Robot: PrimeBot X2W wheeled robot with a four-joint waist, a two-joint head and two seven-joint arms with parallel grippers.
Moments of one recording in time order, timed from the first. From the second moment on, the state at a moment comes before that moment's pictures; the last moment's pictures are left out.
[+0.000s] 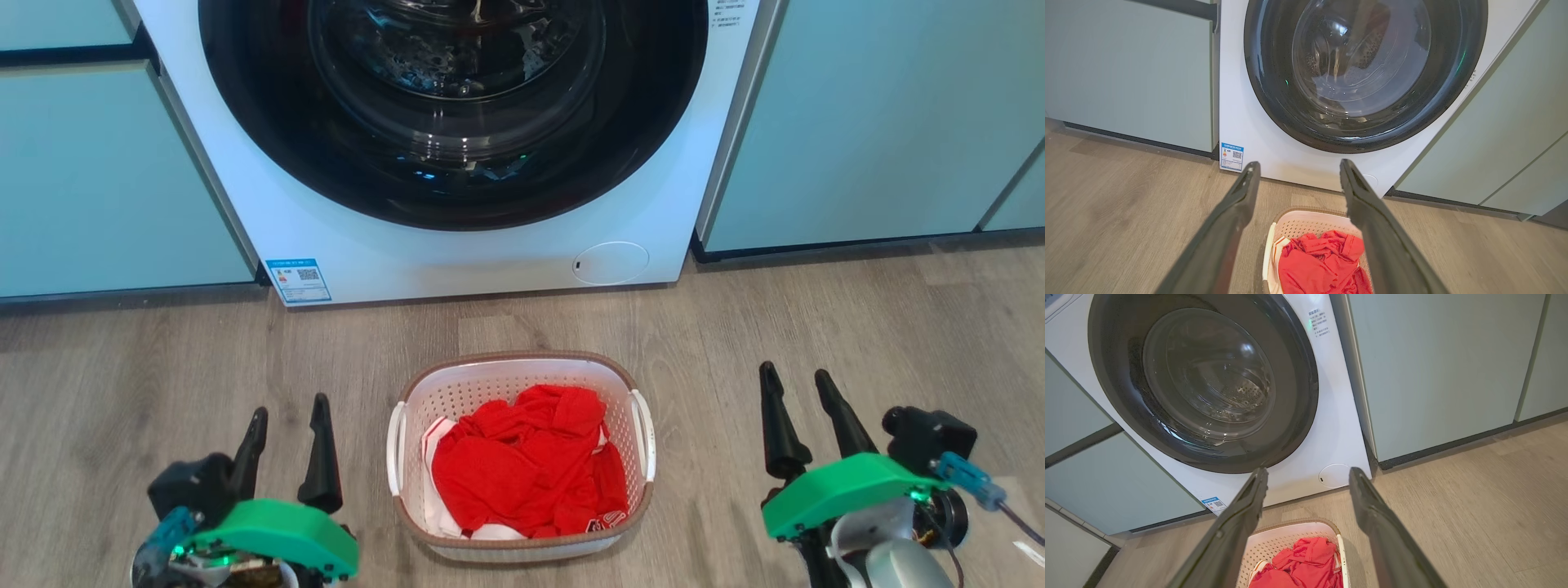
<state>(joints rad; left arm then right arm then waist) 0.10 0.12 -0.22 0.06 -0.45 0.13 -0.16 0.00 -0.04 0.11 0.15 0.48 0.13 -0.16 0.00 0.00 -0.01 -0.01</state>
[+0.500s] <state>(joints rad) 0.14 0.09 -0.20 0.05 -0.29 0.09 -0.21 0.00 -0.04 0.14 0.13 0.31 0.13 -0.20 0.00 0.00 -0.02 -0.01</state>
